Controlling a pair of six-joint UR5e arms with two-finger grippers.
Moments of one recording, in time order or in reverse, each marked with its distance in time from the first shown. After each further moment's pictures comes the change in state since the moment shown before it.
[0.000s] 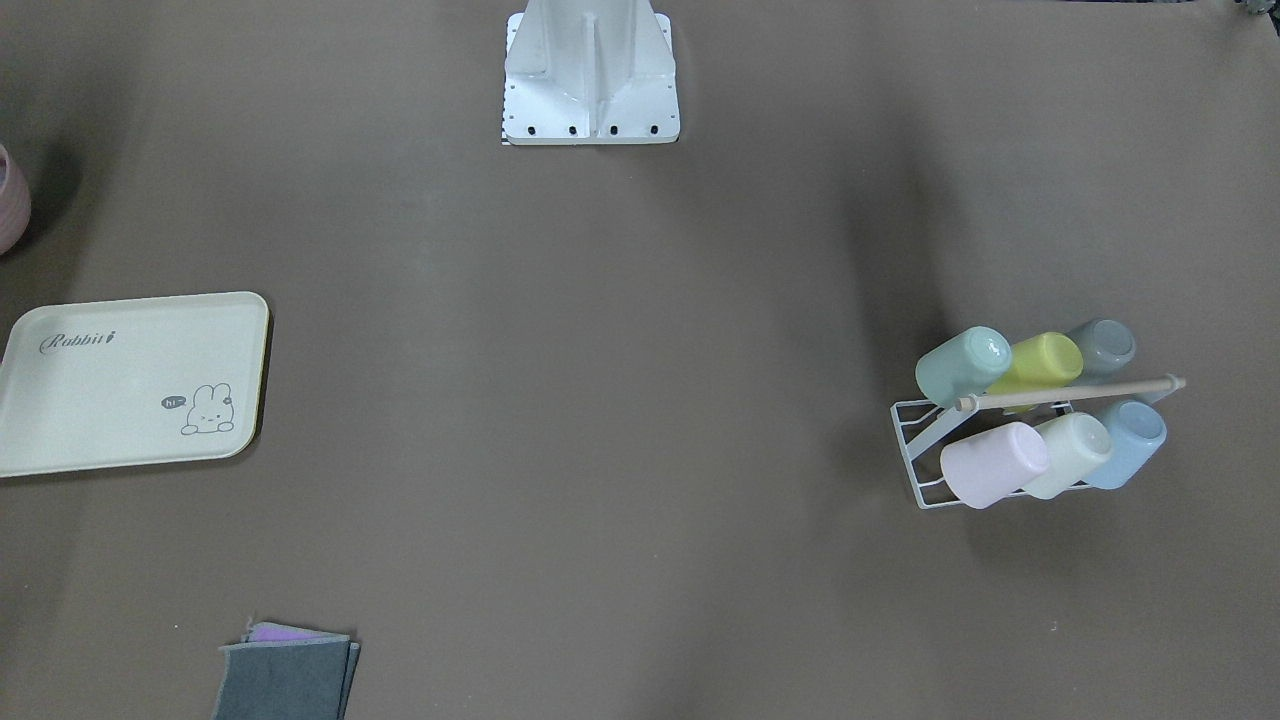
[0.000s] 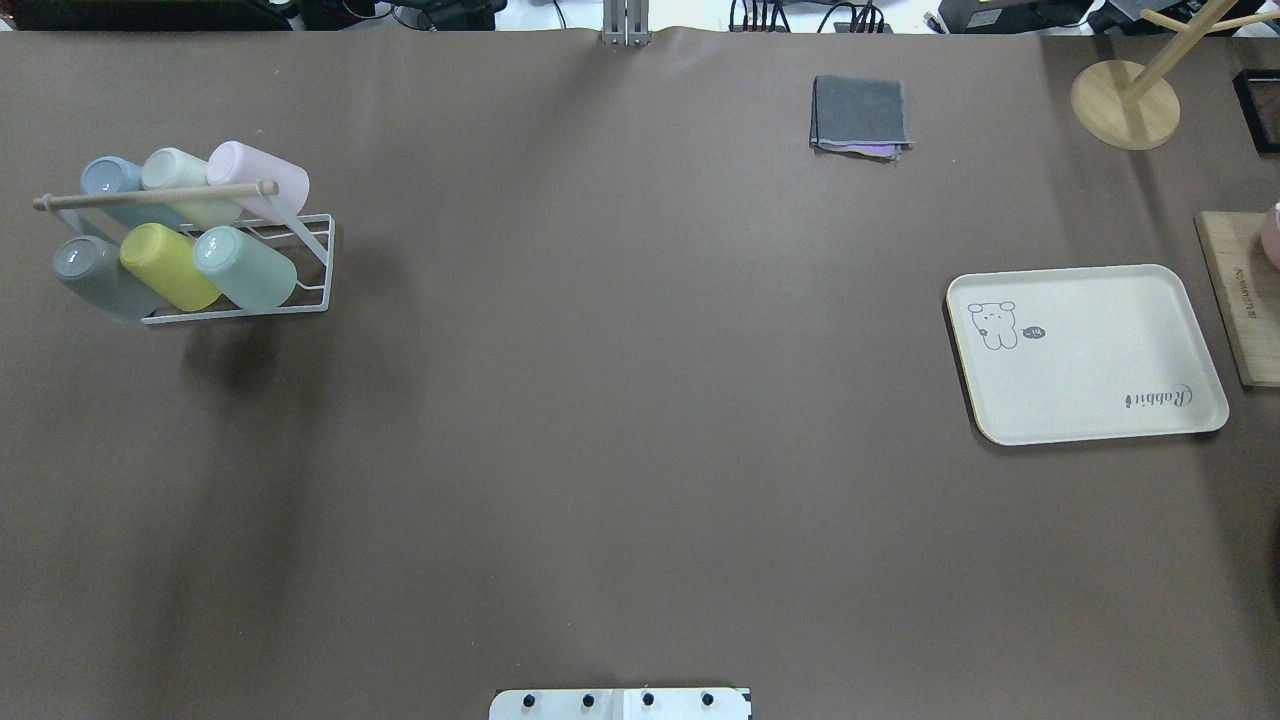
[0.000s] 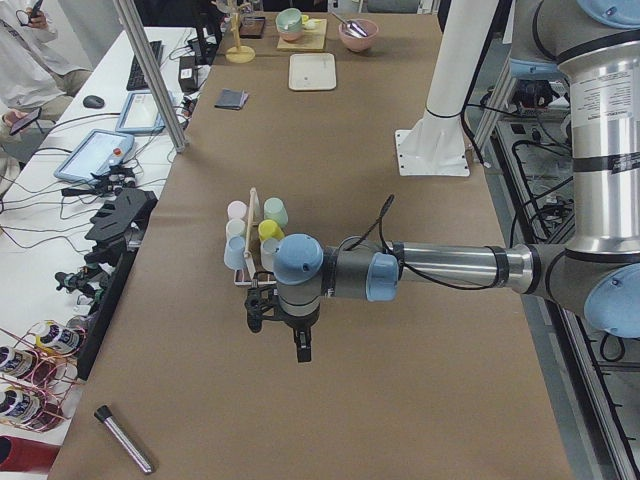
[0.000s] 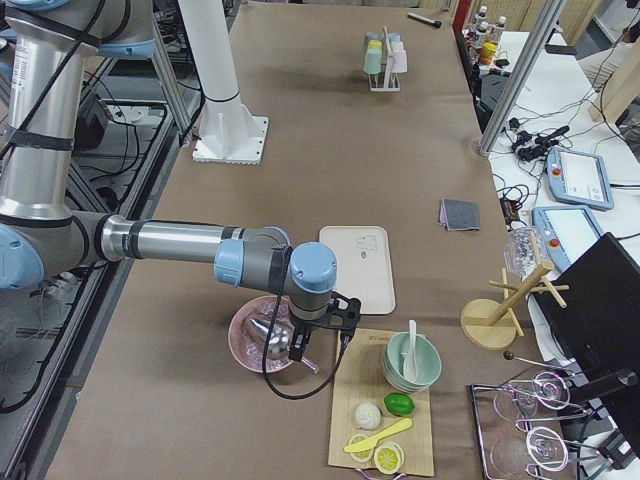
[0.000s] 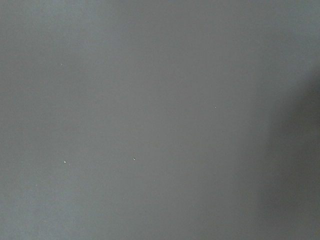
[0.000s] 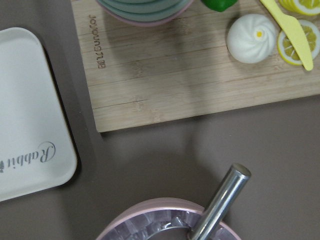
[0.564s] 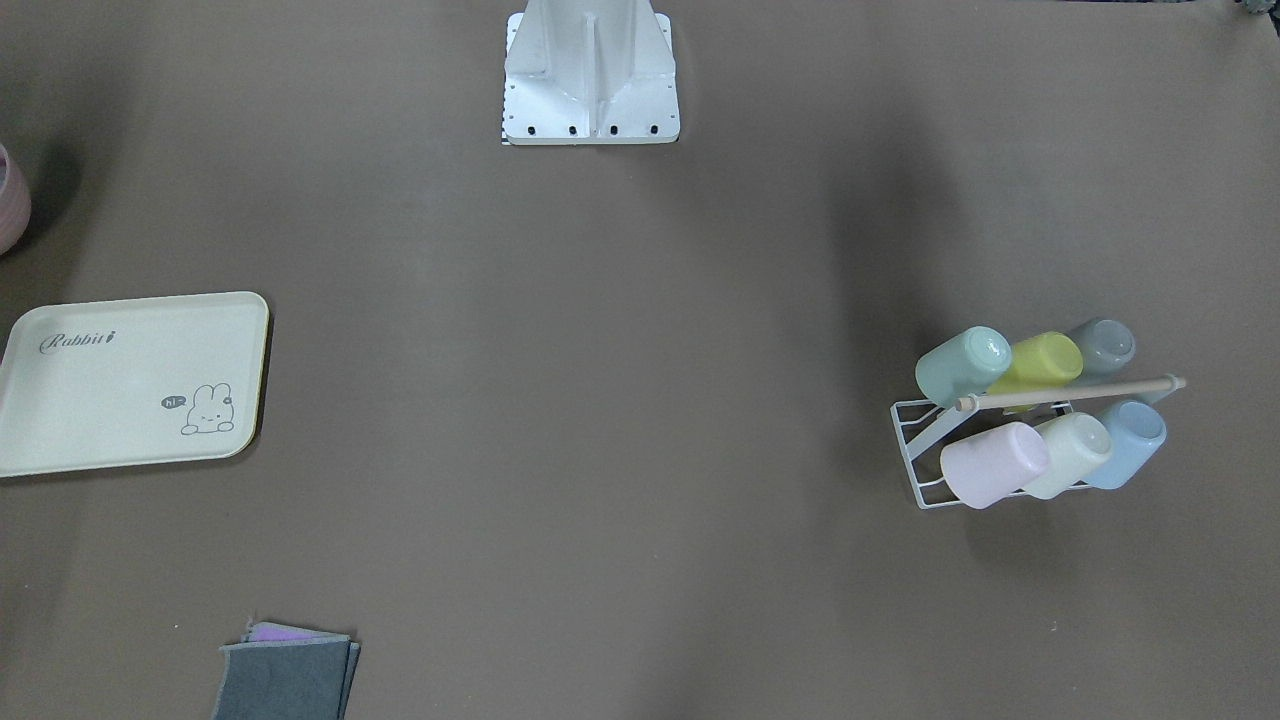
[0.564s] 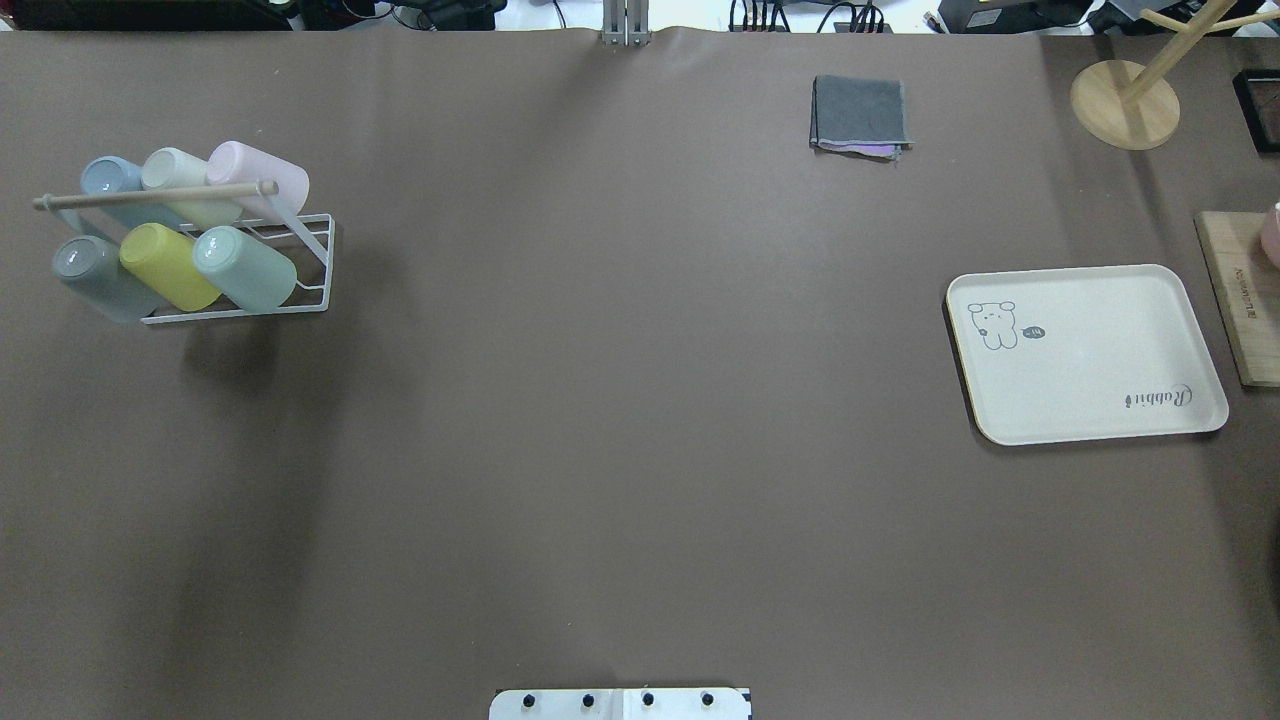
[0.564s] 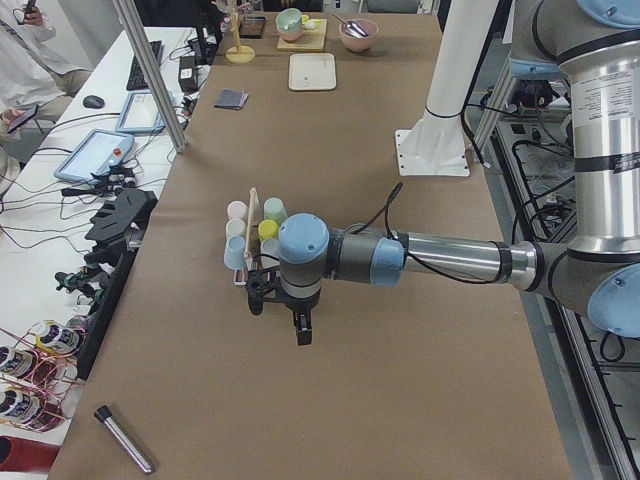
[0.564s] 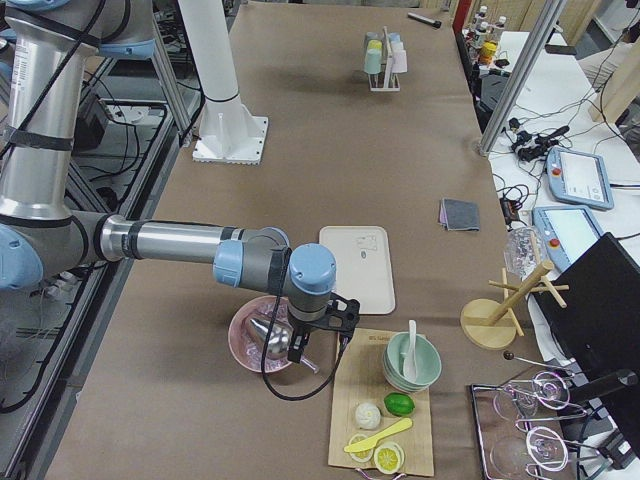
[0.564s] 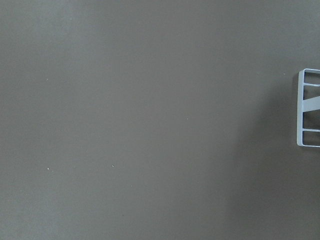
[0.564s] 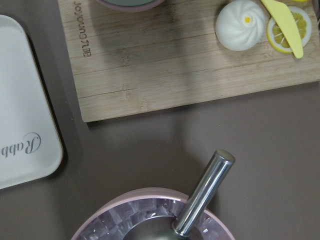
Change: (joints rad) left arm 0.001 0.008 -0.050 0.001 -0.012 -0.074; right arm 0.022 -0.035 0.000 0.001 -0.010 -0.031
